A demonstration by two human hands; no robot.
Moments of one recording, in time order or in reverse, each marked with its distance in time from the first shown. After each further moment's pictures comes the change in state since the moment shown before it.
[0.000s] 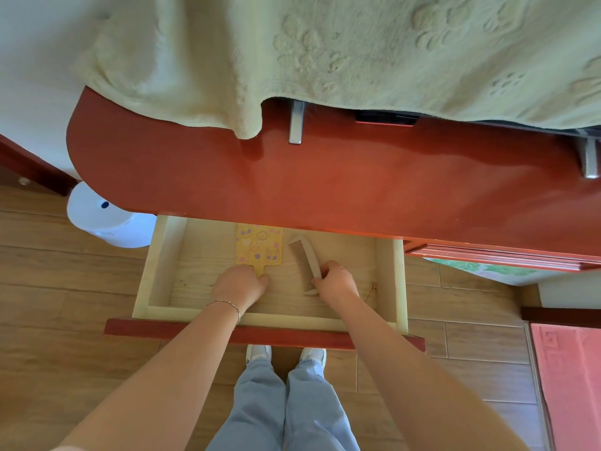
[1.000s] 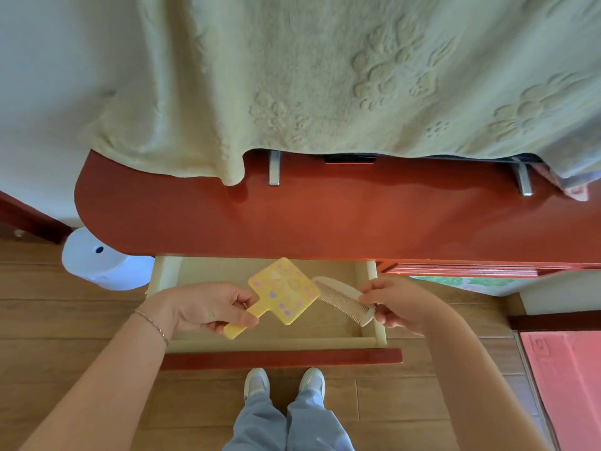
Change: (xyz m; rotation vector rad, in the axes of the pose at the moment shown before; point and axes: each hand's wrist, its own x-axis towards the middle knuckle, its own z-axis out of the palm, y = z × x) left_hand -0.084 -0.010 -0.119 -0.521 -0.709 0.447; right_hand -0.092 0.026 -0.142 0.471 -0.264 -0.003
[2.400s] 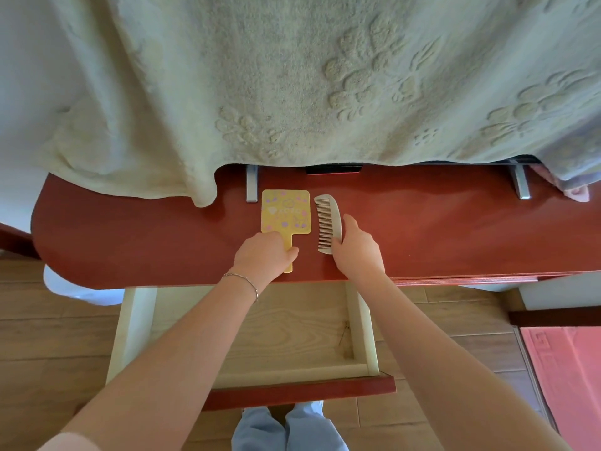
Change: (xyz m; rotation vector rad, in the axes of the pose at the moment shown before) left_hand 0.131 0.098 -0.011 0.770 0.828 -0.076; right_hand 0.088 -0.070 0.000 -0.537 0.611 -0.261
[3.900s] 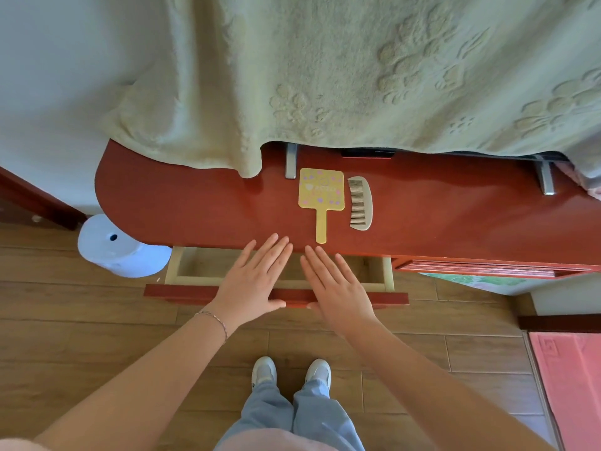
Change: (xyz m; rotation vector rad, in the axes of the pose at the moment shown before) left_hand -0.094 -0.106 0.053 0.447 0.310 0.508; right_hand -0.101 0.016 0.091 -0.766 0.110 -0.787
